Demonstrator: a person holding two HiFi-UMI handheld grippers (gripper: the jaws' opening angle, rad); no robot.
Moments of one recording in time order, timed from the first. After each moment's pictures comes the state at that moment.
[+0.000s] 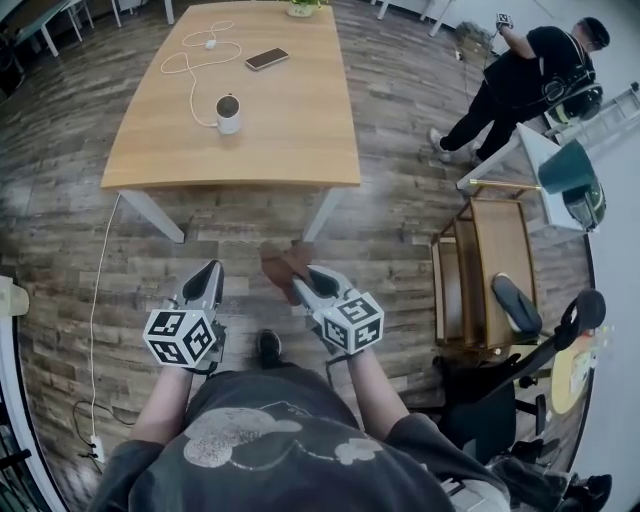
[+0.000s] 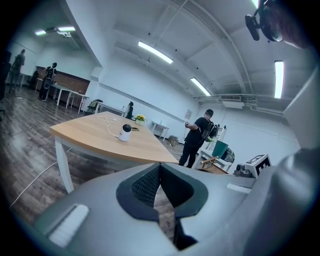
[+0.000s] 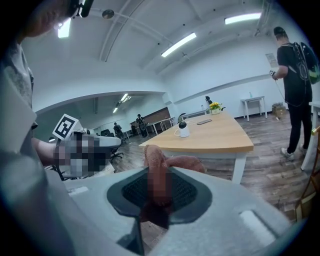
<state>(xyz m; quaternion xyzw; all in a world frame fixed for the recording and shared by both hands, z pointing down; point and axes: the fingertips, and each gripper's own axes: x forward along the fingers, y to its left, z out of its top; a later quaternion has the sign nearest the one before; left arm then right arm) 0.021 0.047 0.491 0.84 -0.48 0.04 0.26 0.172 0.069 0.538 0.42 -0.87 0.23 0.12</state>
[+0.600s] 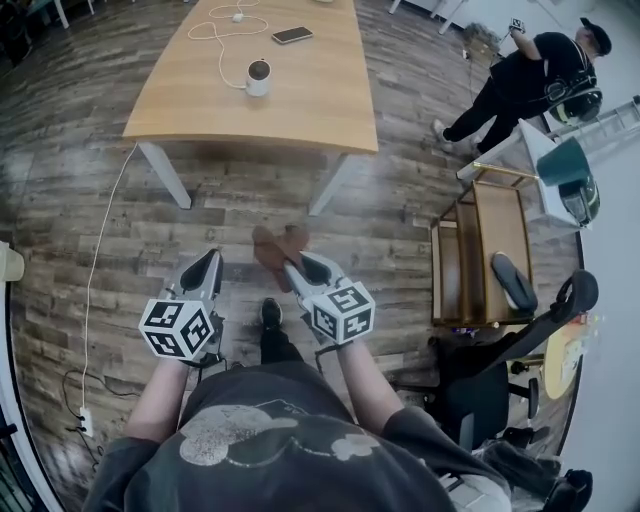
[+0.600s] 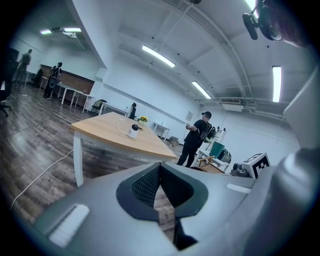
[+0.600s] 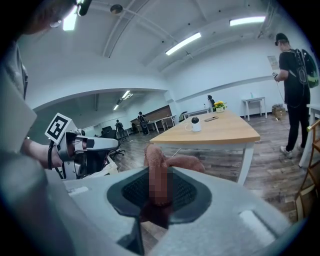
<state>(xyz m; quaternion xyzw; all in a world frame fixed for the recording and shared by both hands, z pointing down) -0.038 0.141 0.488 0.83 -0.49 0.03 0.27 0.099 0.150 0.533 0.42 -0.87 0.23 0.14</state>
